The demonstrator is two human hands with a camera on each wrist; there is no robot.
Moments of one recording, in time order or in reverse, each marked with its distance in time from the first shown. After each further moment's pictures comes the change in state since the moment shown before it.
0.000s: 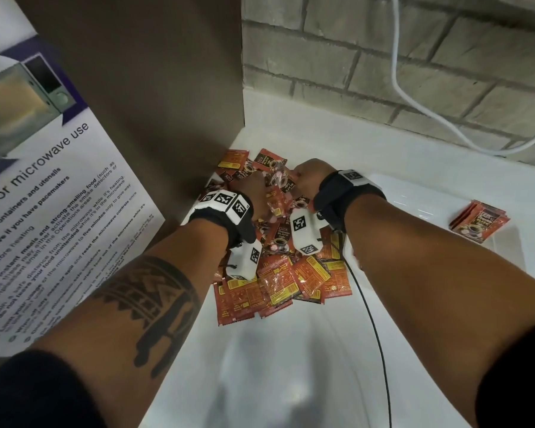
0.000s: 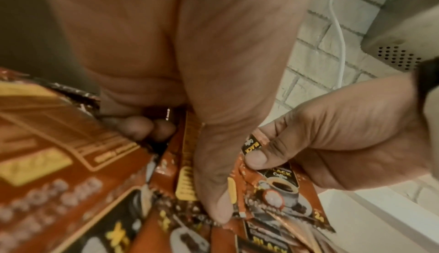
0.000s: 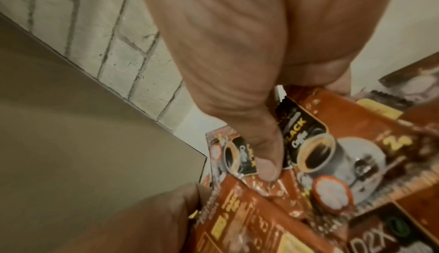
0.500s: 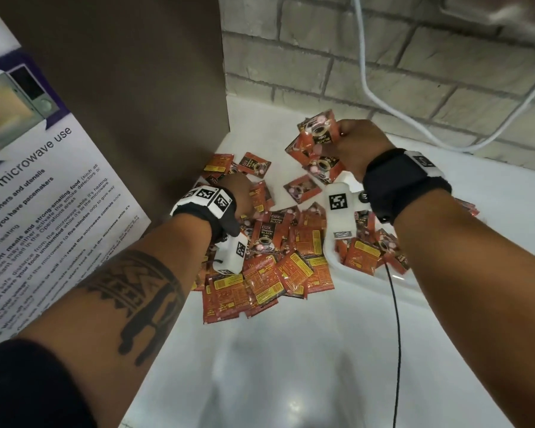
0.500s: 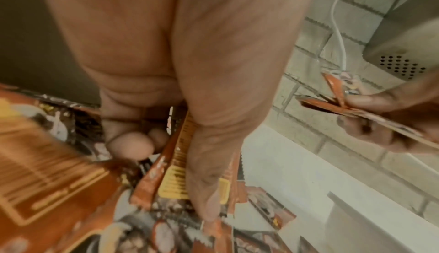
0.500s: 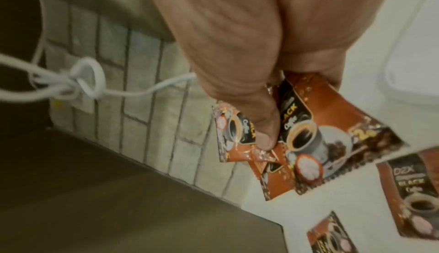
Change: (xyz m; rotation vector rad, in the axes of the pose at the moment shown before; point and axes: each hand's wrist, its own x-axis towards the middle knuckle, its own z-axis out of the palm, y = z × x) left_hand 0.001 0.009 -0.009 0.204 -0.020 -0.002; right_hand -0.074 0.050 -0.064 0.681 0.433 0.025
